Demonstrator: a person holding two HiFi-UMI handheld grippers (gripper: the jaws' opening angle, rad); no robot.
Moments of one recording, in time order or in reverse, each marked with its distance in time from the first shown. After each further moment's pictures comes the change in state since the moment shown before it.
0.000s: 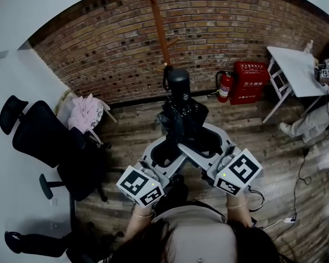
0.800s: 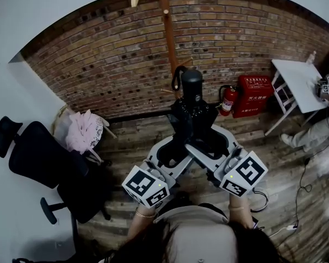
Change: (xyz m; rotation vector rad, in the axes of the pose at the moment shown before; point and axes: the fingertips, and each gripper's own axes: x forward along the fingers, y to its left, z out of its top) left arm 0.052 0.133 0.040 0.018 -0.028 -0.074; right arm 0.120 -0.084 0.014 -0.043 -0.020 -0.060
